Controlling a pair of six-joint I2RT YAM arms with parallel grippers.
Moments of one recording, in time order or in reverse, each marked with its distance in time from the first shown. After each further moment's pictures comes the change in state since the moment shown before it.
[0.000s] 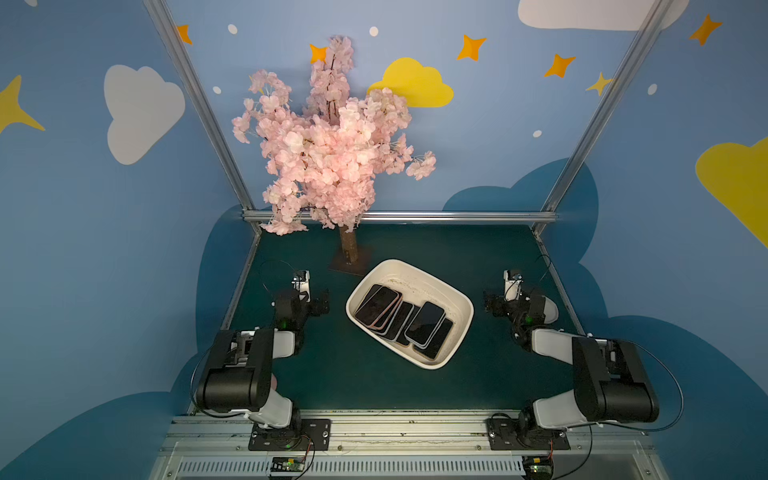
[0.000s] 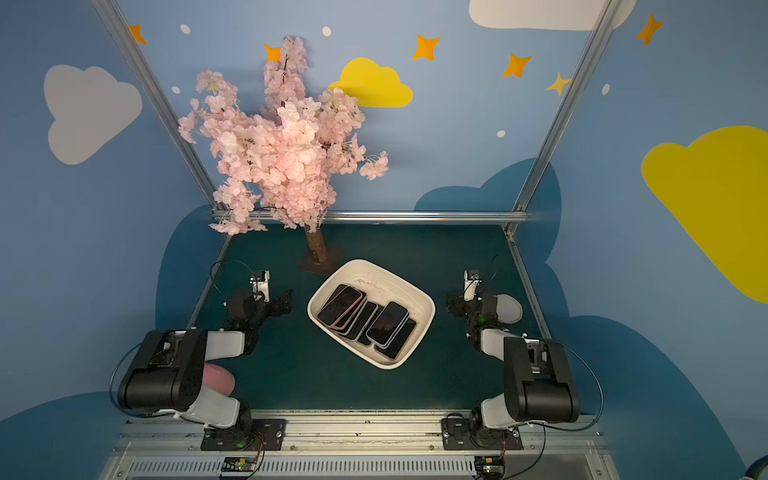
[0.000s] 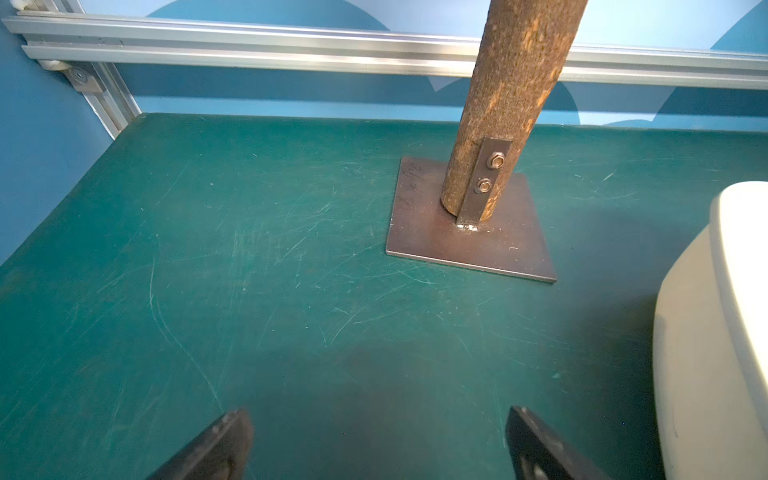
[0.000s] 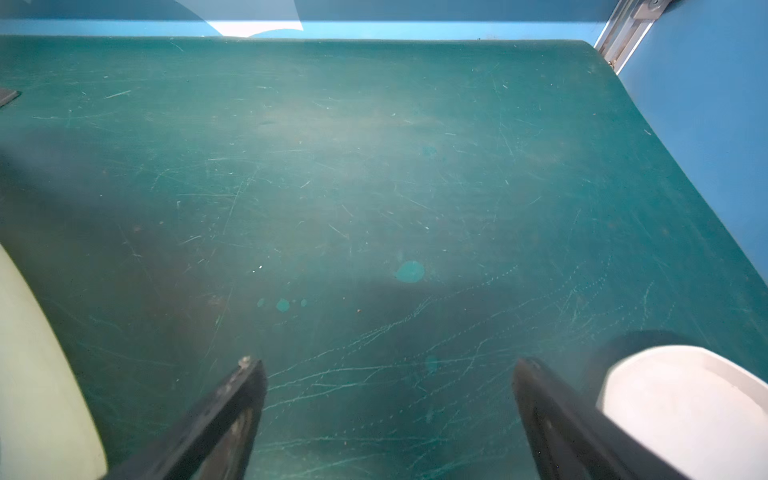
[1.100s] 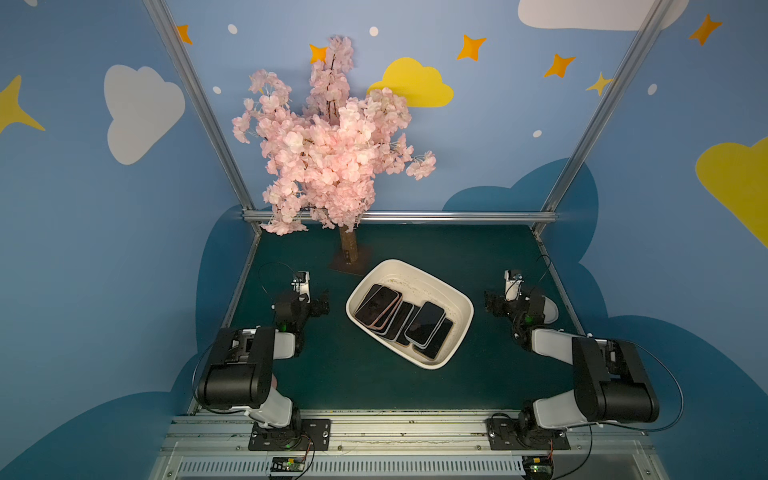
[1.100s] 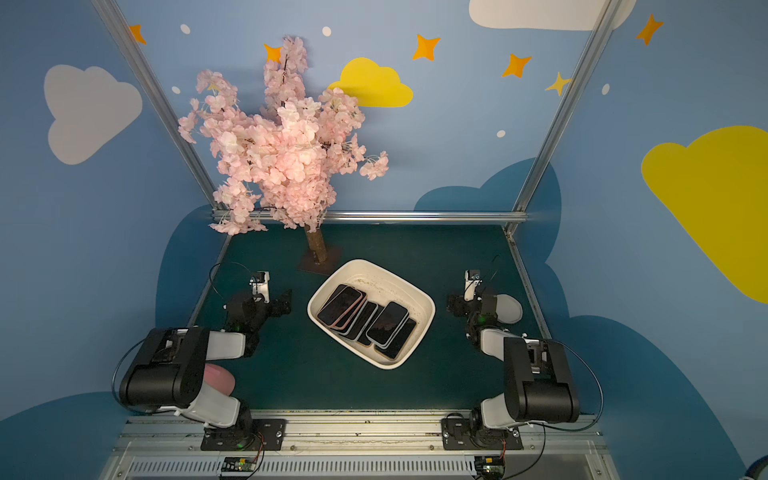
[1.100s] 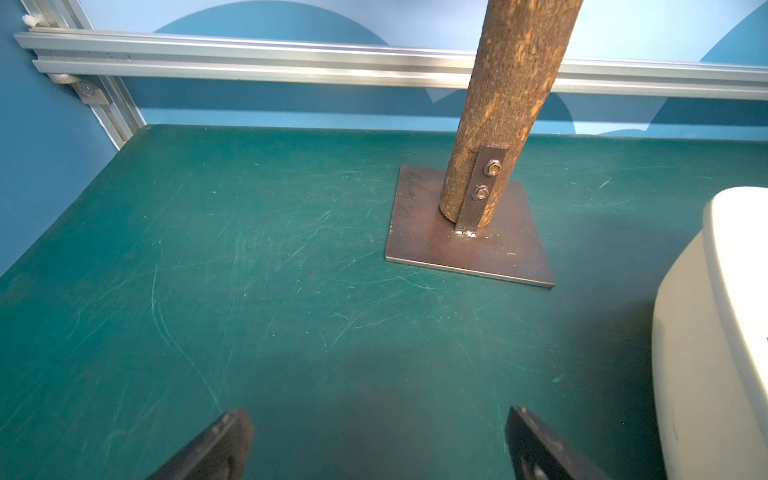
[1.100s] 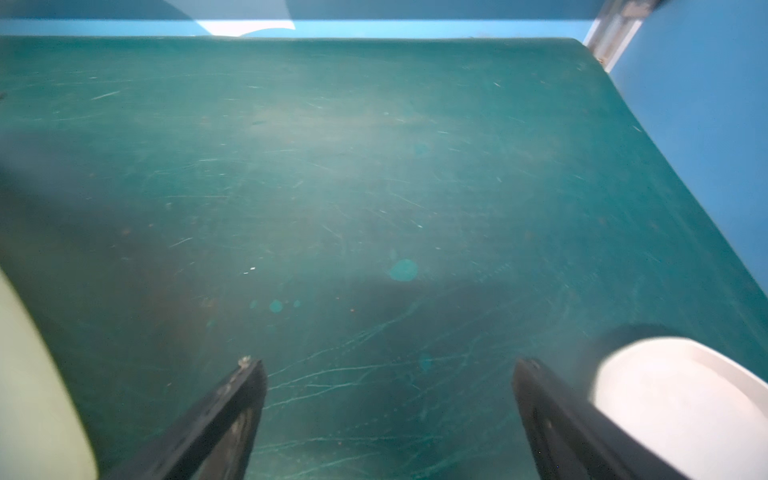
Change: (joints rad) left arm 0.000 0.020 -0.027 0.078 0.003 0.000; right arm 0.000 -0.006 0.002 -0.018 0.060 0.026
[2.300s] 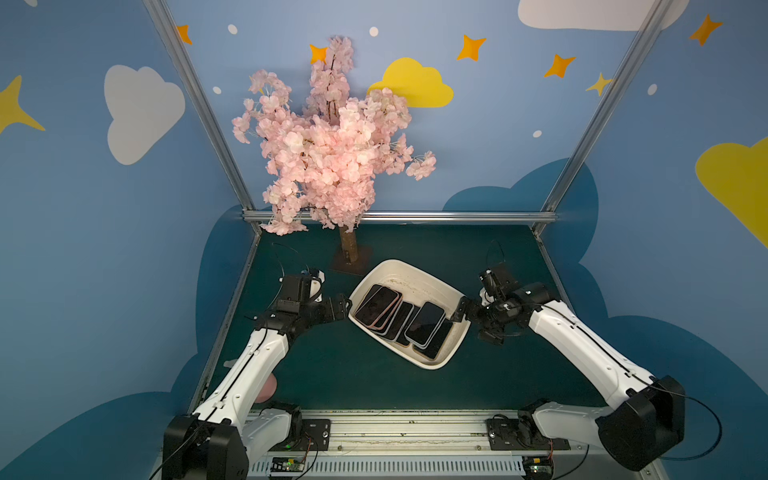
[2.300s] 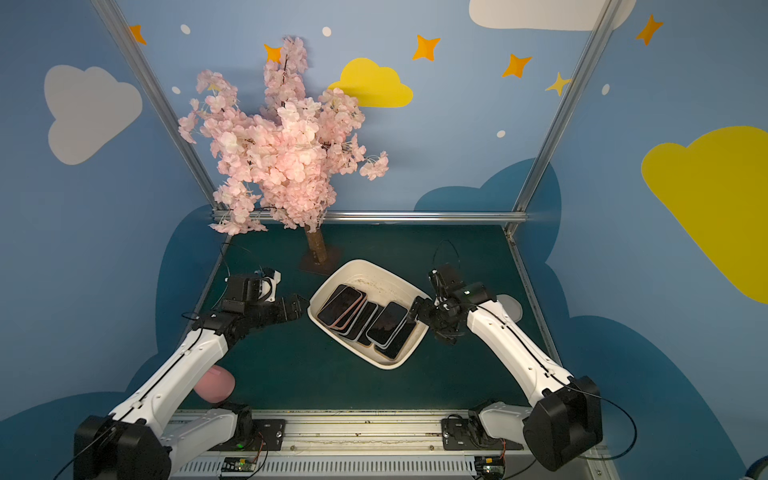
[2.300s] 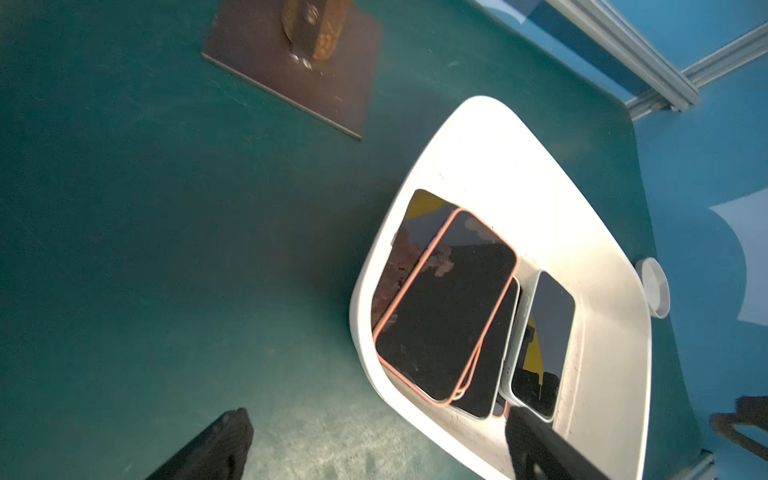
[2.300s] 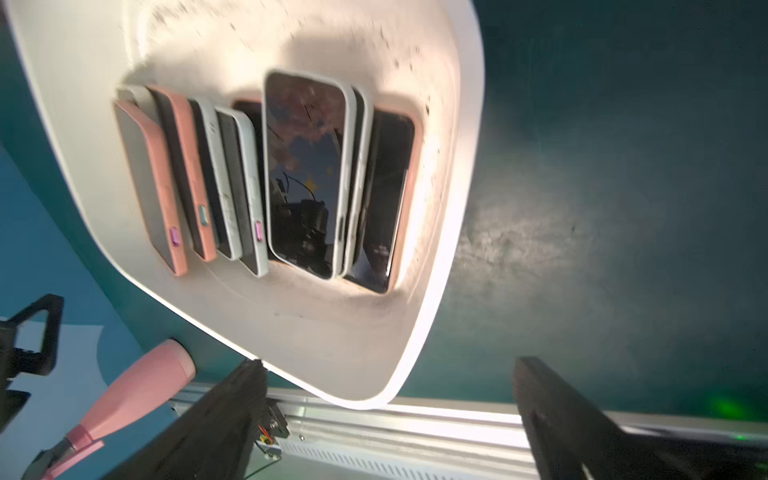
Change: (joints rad) left arm -0.205 -0.473 0.369 -1.281 0.196 -0.386; right arm 0.491 -0.192 0.581 -1.516 -0.206 0.924
